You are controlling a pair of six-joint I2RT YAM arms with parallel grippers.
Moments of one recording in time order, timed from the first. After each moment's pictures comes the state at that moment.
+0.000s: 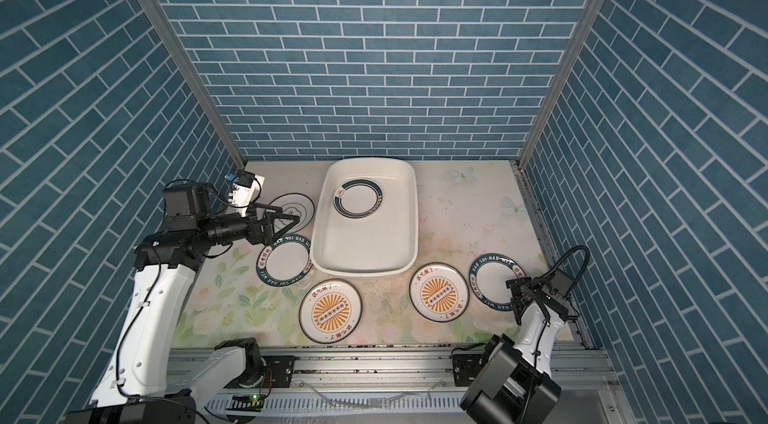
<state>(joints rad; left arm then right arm) 0.09 1.02 1.17 -0.82 0.94 0.06 -0.68 0.91 0.37 -0.56 -0.32 0.71</state>
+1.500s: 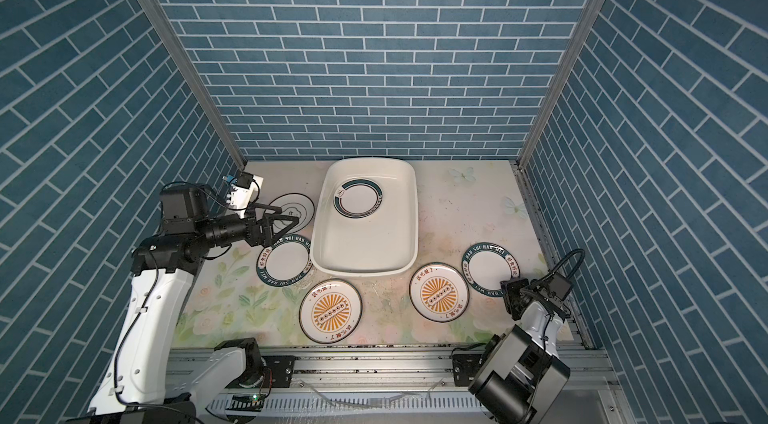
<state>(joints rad) 0.09 1.00 1.17 -0.82 0.95 0.06 -0.70 1.01 0.30 -0.39 -0.56 0.67</state>
